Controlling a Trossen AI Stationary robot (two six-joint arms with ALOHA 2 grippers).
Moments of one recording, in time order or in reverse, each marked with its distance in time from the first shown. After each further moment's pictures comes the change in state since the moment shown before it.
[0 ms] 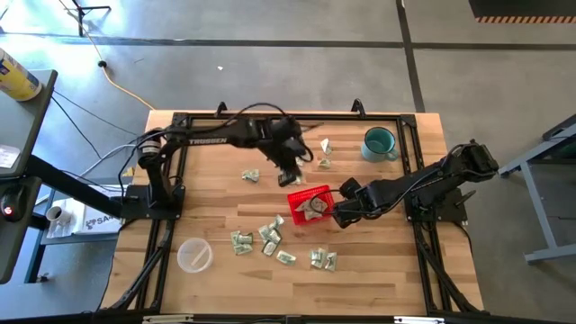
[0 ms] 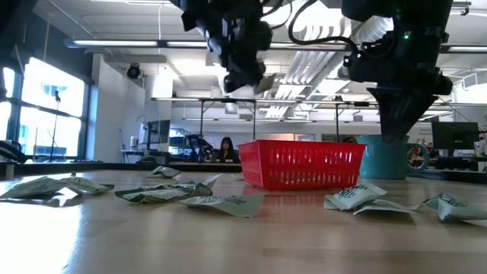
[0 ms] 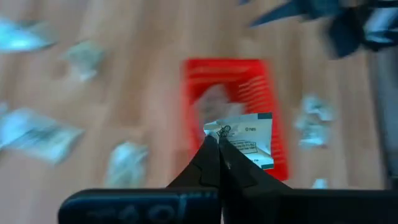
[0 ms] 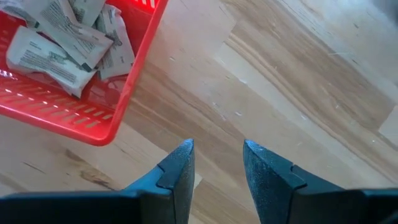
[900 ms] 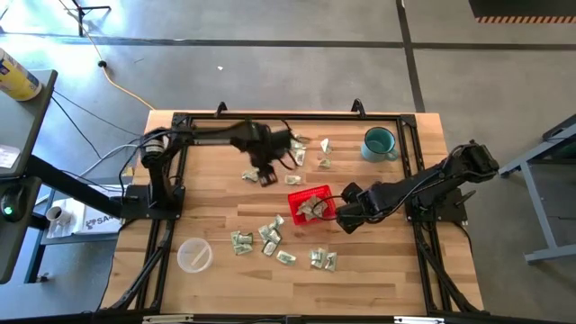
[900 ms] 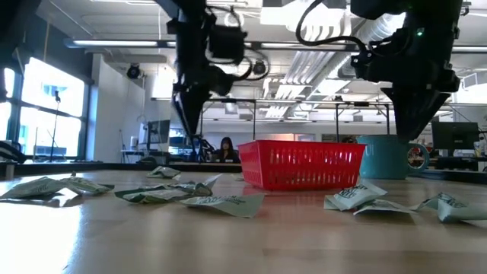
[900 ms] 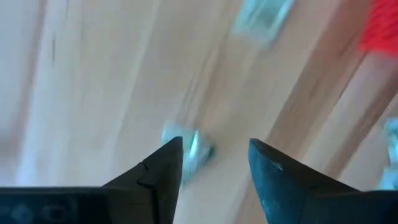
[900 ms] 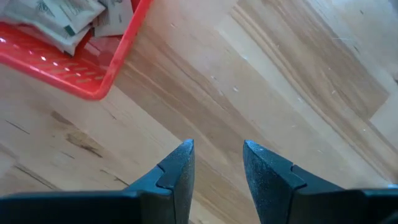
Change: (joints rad) left arm 0.061 0.017 -0.070 -0.436 -0.395 -0.069; right arm 0.033 0.000 0.000 -0.044 -0.040 -0.034
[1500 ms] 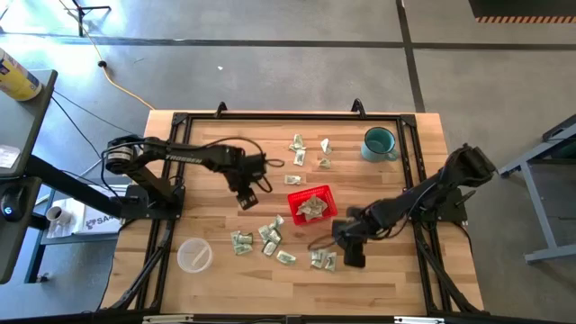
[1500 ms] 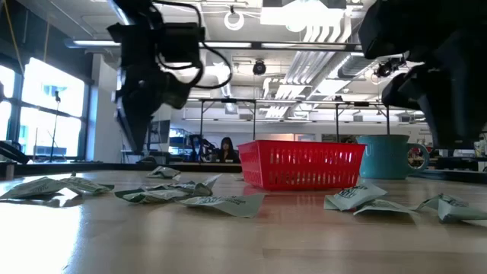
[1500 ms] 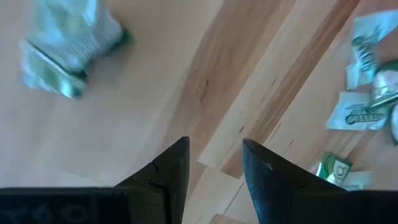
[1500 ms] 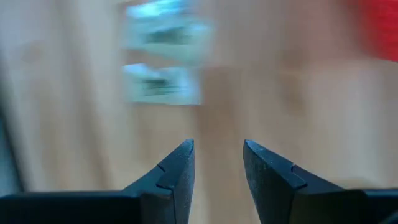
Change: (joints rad) left arm -0.139 -0.282 -0.503 0.268 0.174 -0.276; right arm 0.167 0.065 0.000 0.398 -0.349 -0.517
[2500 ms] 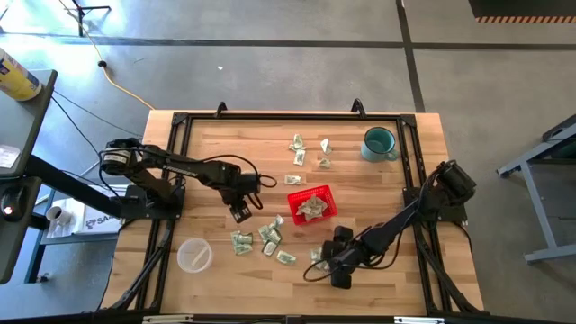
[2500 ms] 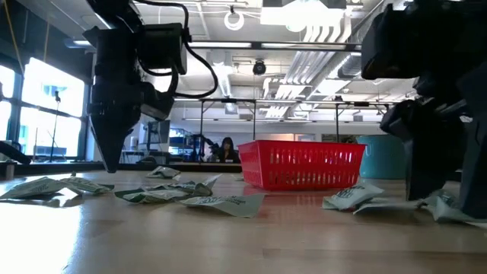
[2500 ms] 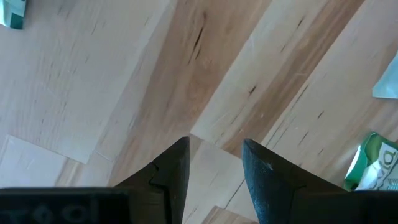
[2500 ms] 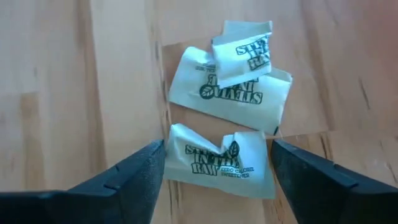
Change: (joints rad) left arm -0.136 -0.013 -0.133 0.093 -0.066 -0.119; right arm 0.139 0.255 0.006 0.287 0.240 0.131
